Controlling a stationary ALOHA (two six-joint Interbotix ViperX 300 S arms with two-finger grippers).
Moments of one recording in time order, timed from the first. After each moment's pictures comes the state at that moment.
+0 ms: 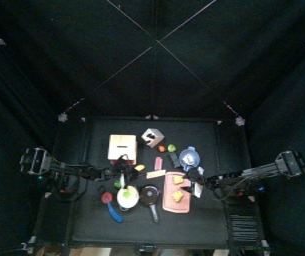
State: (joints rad) left arm -0.02 -0.21 1.03 -0.30 -0.58 -0.12; right arm 0.16 -0.59 1.10 -0.82 0.29 1.19
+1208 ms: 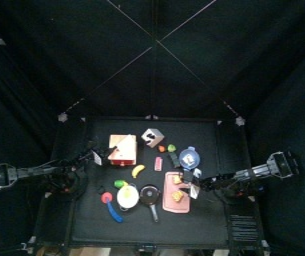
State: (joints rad) left arm 0.44 -0.66 1.33 -0.52 -0.38 -0.12; right arm 0.16 -0.44 1.08 -0.83 0.29 1.19
